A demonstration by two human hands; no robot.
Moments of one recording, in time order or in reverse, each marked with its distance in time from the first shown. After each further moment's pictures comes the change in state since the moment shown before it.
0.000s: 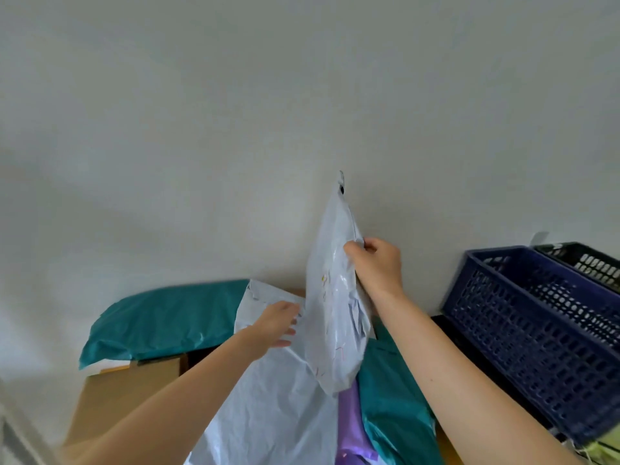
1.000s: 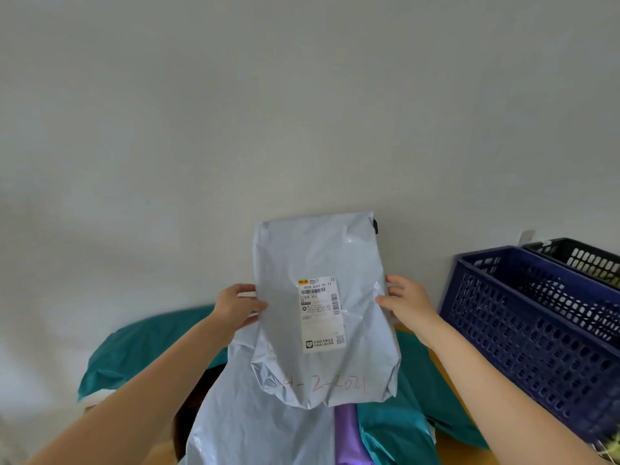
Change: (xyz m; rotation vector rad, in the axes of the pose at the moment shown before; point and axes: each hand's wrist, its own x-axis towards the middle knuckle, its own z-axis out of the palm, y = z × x) left_hand -0.018 0.049 -0.042 -0.248 0.213 0.146; right_hand 0.027 0.071 -0.094 -0.072 -0.214 0.156
